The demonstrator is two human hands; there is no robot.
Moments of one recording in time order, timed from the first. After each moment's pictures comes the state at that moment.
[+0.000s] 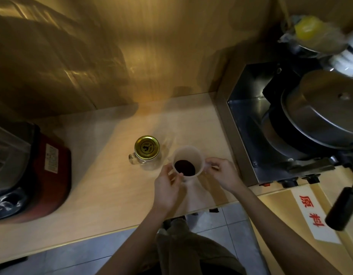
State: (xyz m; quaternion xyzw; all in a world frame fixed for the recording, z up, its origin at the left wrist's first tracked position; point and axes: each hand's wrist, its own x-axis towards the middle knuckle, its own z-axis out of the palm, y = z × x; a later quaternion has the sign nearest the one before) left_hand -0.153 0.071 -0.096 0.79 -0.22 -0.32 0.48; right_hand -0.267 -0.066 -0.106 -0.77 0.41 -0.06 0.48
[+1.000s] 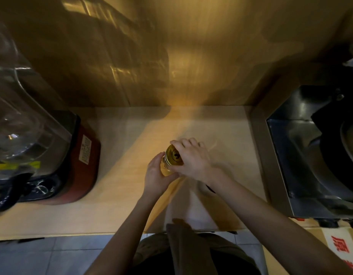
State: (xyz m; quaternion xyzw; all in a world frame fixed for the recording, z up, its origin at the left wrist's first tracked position) left_hand -0.048 0.096 -0.135 0.85 -0.24 -0.23 0.40; right_hand -0.101 -0.030 -0.080 -0.97 0.17 0.06 0.14
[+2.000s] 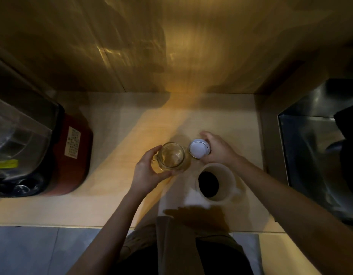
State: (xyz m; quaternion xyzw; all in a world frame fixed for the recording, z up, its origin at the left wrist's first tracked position) left_hand -0.034 0.090 -0.135 0.85 -0.25 -0.24 0.39; right_hand -0.121 -0.142 -0.165 -0.89 0.26 0.13 0.36
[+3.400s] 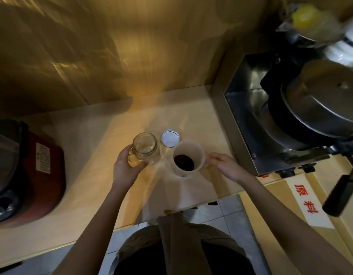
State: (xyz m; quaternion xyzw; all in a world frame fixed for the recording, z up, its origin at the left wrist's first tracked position) left_hand -0.042 0.101 -0.136 0.85 -0.27 -0.23 0.38; right_hand -0.266 -0.077 -0.110 -0.70 0.45 0.03 0.56
